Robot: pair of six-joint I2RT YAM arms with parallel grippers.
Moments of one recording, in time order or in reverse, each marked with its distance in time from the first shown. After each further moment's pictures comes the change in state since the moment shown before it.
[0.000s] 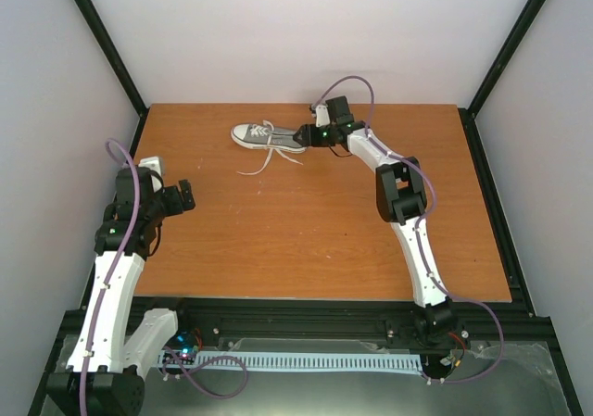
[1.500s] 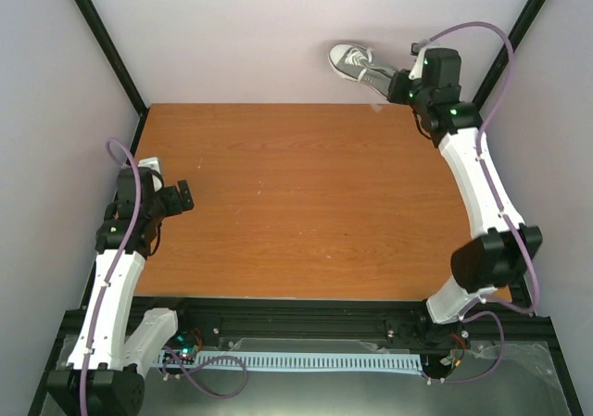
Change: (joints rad) left arm 0.000 0.017 0.000 -0.008 -0.059 0.000; right arm -0.195 -0.893 -0.397 -0.151 0.468 -0.043
